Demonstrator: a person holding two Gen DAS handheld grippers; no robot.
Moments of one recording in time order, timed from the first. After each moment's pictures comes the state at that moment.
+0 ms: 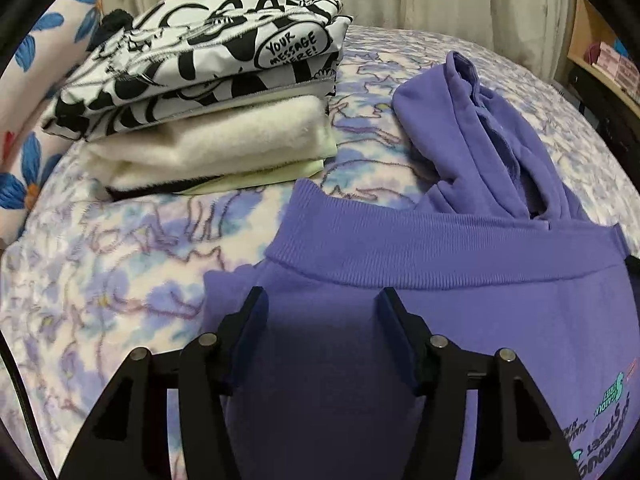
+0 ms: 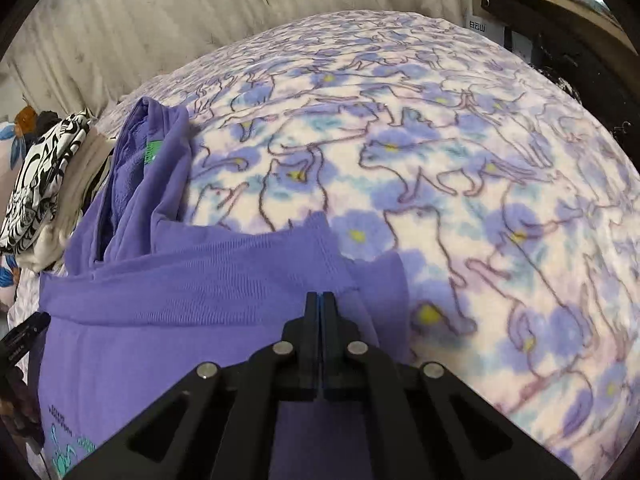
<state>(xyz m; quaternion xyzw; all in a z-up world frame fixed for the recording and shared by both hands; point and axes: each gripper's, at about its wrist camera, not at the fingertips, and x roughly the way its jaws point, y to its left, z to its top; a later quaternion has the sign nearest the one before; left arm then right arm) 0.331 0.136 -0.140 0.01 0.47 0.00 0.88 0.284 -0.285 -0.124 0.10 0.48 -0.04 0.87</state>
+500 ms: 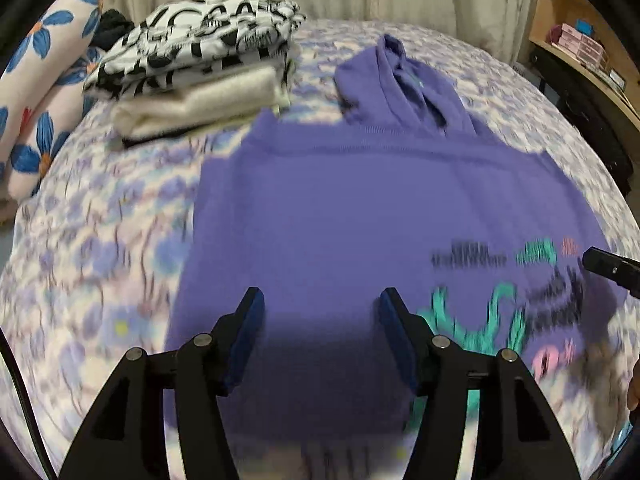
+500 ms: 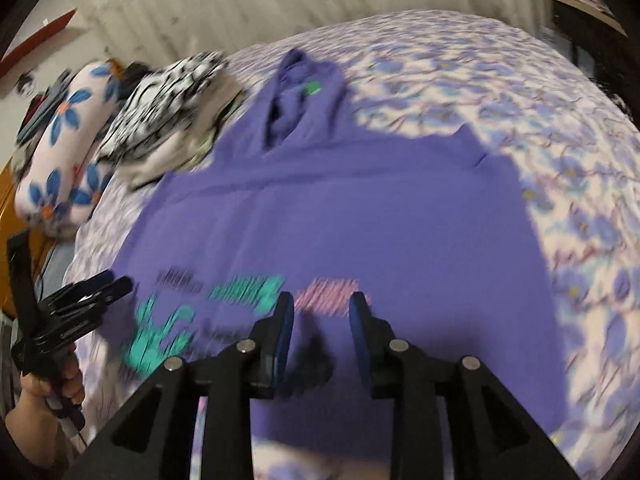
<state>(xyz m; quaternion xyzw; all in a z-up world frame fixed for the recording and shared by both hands) 0.186 0.119 -0.119 0.00 0.49 -0.05 0.87 0.151 -0.178 -0.105 0.08 0.49 0.12 0.86</state>
